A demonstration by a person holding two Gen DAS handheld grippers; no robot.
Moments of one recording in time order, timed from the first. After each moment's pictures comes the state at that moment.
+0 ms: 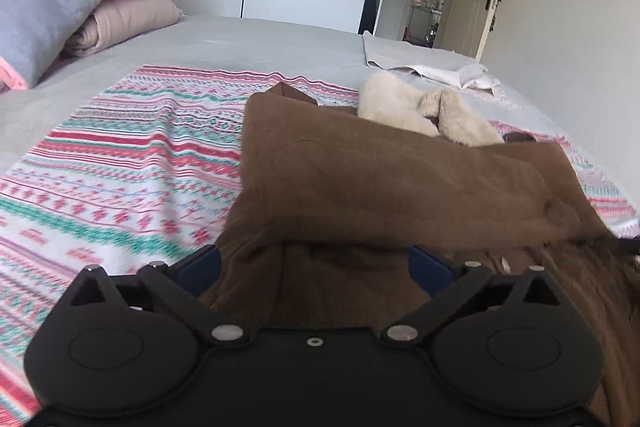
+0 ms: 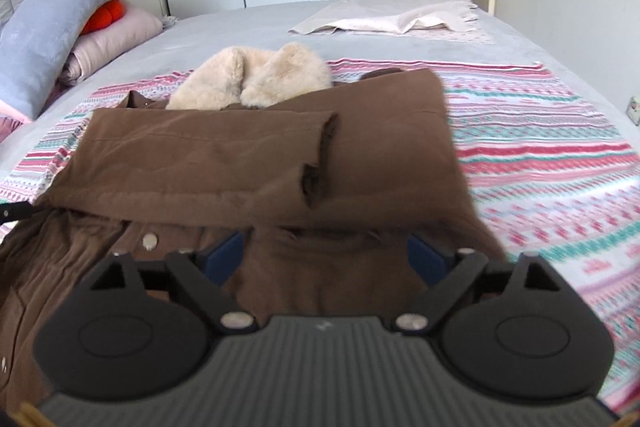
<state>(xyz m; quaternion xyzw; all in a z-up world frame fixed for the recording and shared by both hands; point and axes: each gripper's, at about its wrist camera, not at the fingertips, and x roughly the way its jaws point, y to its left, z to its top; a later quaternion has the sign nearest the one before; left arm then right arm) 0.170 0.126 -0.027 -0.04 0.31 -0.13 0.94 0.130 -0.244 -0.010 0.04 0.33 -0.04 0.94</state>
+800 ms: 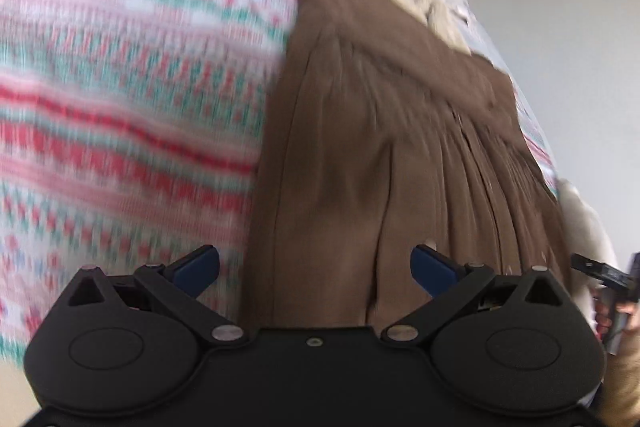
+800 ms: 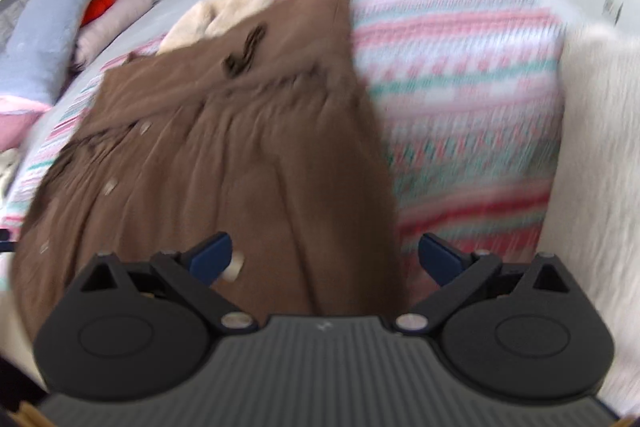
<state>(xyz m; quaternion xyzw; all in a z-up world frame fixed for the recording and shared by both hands) 0.079 0.253 -0.058 -0.18 0.51 -0.23 0.81 -0.026 -0.338 -0.019 0.13 0.43 -0.01 0.89</state>
